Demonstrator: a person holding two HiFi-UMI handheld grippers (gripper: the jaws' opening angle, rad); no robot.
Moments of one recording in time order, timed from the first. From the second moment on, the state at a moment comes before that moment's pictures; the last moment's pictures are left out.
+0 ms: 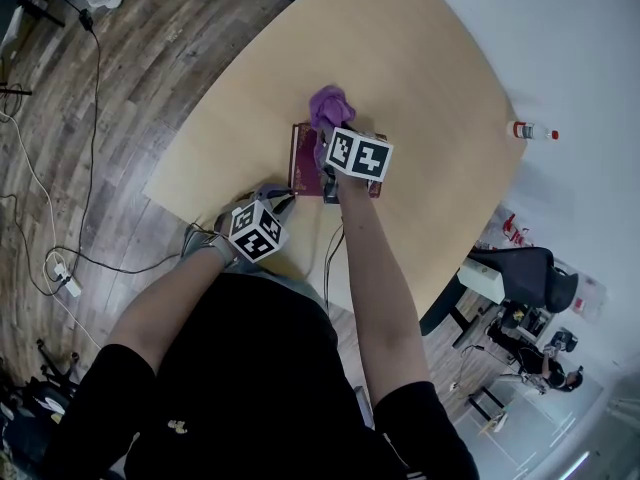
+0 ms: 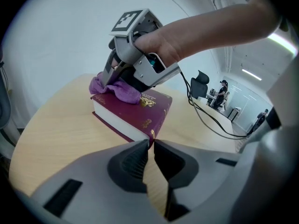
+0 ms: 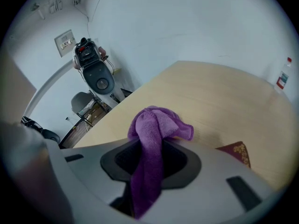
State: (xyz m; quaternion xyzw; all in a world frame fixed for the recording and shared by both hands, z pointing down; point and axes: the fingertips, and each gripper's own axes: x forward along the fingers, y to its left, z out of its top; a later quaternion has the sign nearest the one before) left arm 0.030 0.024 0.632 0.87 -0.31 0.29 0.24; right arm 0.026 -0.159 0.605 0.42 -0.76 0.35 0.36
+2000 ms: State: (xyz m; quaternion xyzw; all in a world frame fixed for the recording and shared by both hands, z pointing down) left arm -0.096 0.007 0.370 0.92 -0.33 0.09 0.19; right arm 0.071 0.020 0.352 0.55 -0.80 0.22 0.09
